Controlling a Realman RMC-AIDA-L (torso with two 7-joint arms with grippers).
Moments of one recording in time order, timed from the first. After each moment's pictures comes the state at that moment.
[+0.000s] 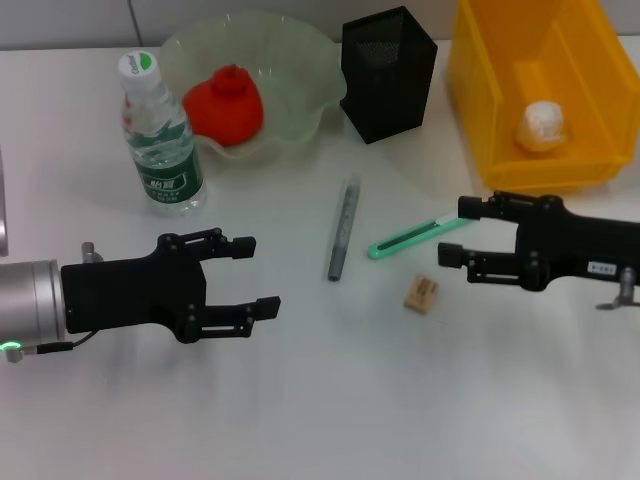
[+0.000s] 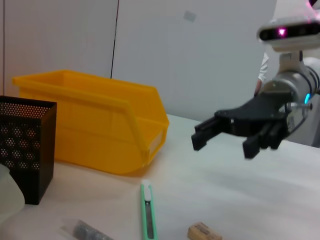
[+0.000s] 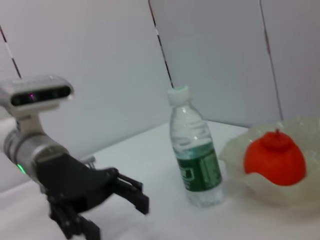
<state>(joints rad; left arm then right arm) -0.47 -2.06 0.76 0.51 1.97 1.59 -1.09 0.44 2.06 -0.79 -0.59 -1.85 -1.56 1.29</state>
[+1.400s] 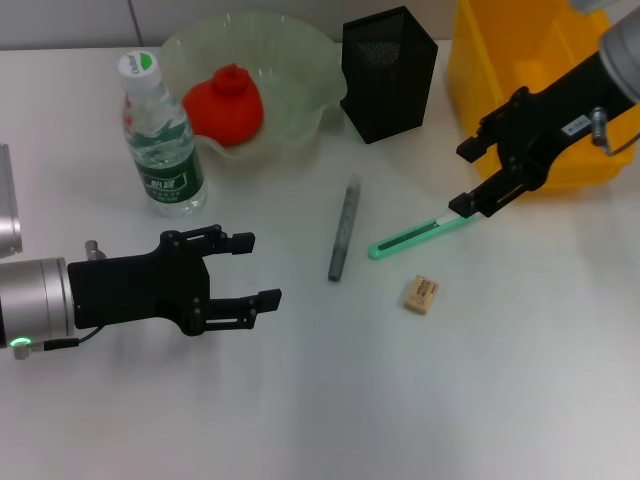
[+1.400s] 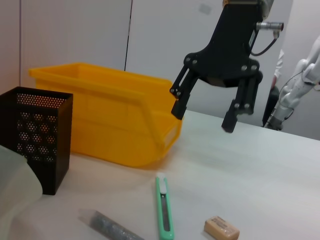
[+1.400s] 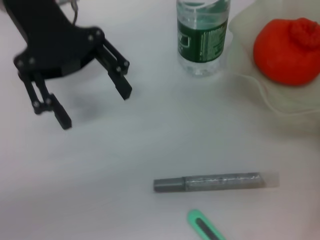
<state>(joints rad) -0.48 -2.06 0.75 0.48 1.97 1.53 -1.08 0.91 1.99 -0.98 -0.94 -2.51 -1.67 1.85</state>
